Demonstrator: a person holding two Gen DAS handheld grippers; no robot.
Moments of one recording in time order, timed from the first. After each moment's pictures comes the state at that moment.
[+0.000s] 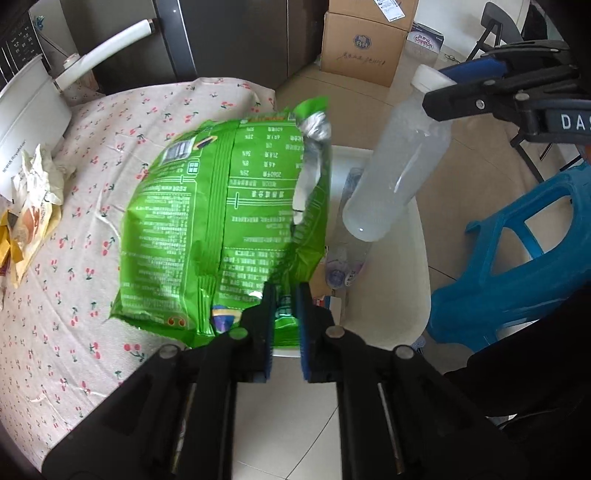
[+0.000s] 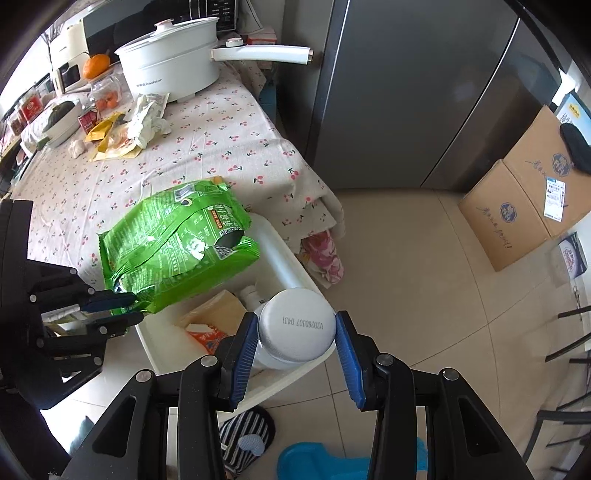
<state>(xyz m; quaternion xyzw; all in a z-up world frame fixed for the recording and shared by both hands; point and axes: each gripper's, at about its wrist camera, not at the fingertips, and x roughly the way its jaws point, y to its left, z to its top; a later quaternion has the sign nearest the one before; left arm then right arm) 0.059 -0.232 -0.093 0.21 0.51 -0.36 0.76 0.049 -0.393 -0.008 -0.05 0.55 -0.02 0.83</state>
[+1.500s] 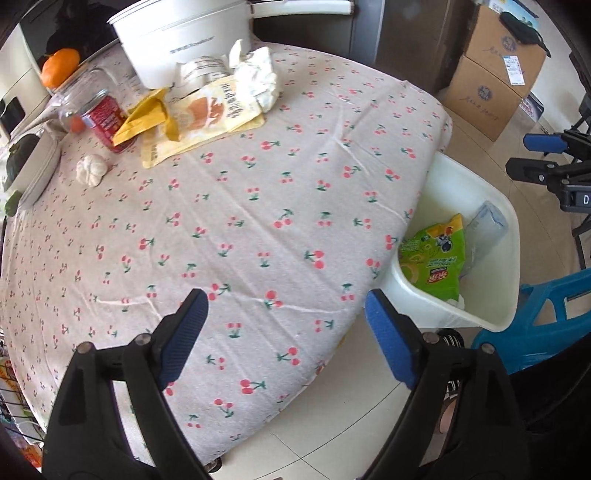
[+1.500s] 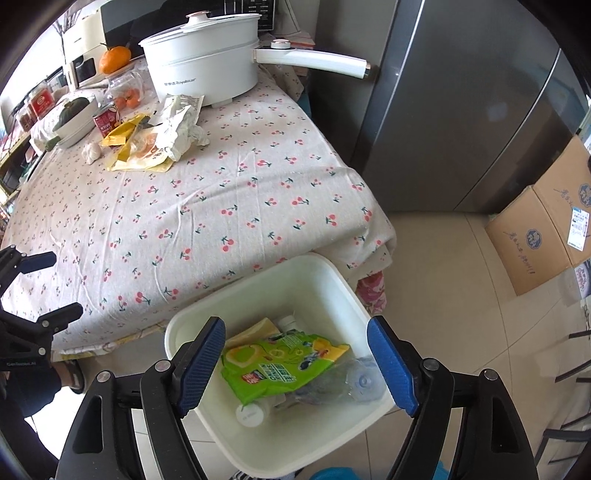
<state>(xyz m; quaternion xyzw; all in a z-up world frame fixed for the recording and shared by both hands) 0.115 -0.063 -0.078 0.12 0.53 -0.17 0.82 0.114 -0.306 -0.027 -0.07 0.54 0.01 0.84</state>
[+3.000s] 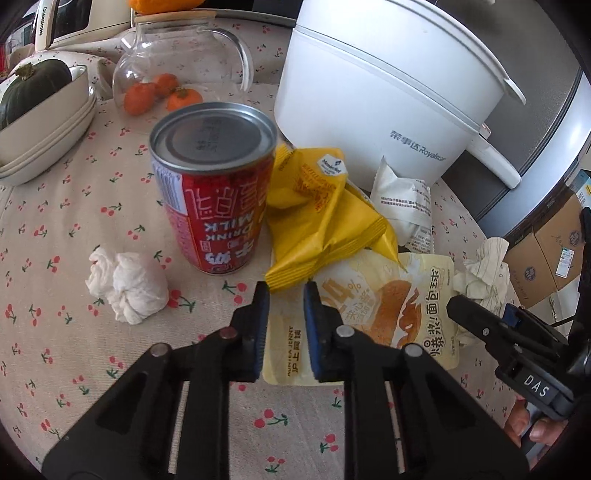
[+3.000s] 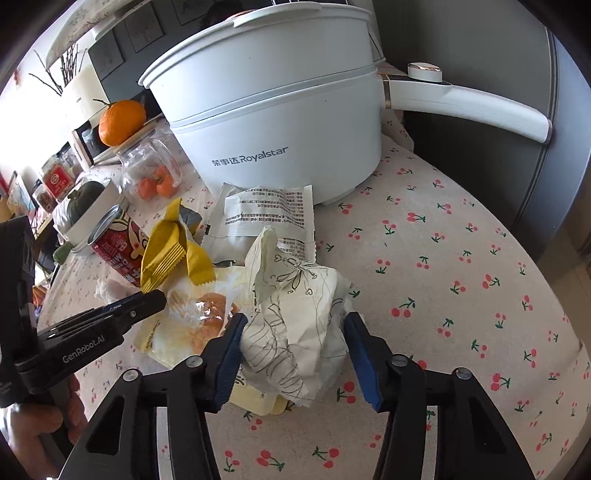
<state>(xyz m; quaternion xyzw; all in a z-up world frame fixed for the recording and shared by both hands) 0.324 0.033 -0.118 -0.11 0.47 -0.08 0.87 0.321 -0.173 -0.086 0.06 0.45 0.11 0.88</state>
